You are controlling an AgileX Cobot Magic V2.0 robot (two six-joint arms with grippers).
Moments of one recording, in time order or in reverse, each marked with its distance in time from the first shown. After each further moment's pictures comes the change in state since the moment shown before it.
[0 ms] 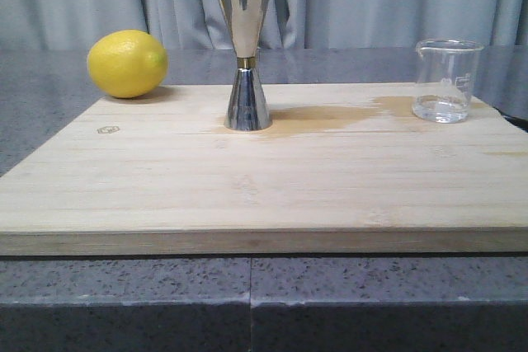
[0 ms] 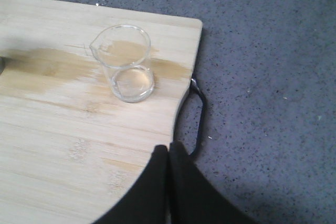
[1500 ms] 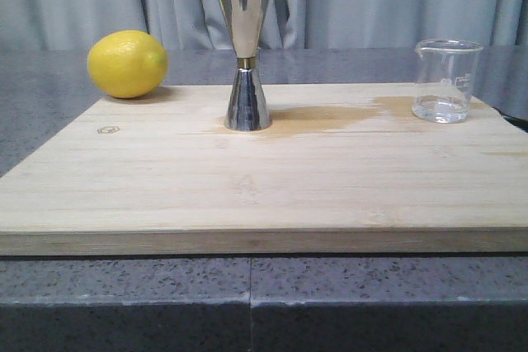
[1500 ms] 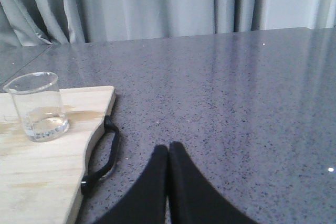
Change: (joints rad) left arm 0.000 0.000 0.000 0.000 0.000 0.003; right arm -0.267 -0.730 0.611 0.026 -0.420 0.000
